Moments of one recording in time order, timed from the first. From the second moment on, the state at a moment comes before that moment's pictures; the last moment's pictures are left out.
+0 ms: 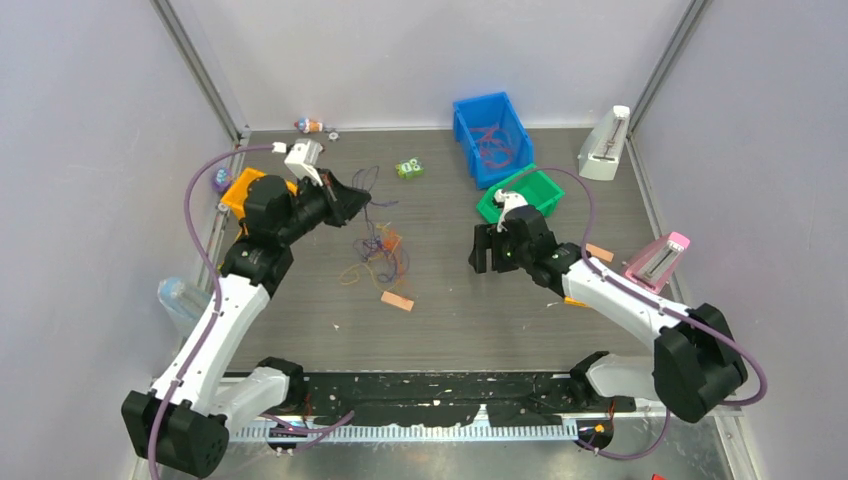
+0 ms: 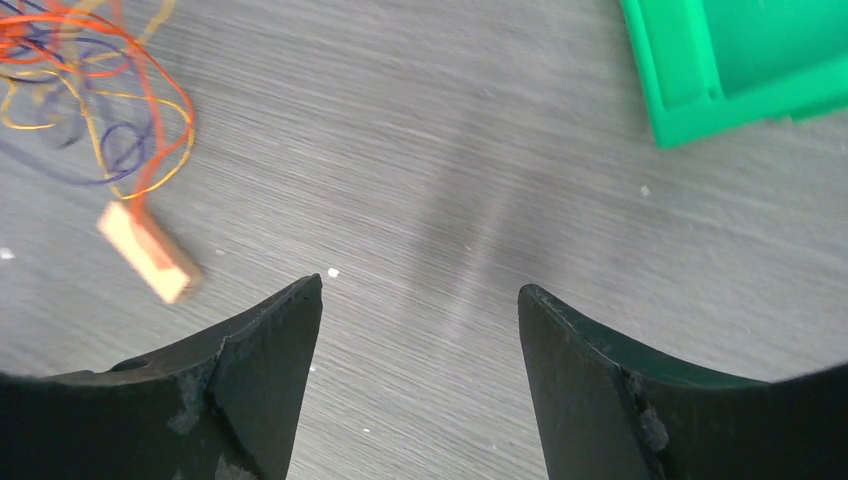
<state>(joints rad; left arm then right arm) -0.27 1.00 0.91 -0.10 0.38 -0.46 0.55 1.27 0.75 -0.23 0.01 0.35</state>
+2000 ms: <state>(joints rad) -0.43 1.13 1.03 -0.13 0.77 -0.43 0.80 1.24 0.71 0.53 -0.32 0.27</state>
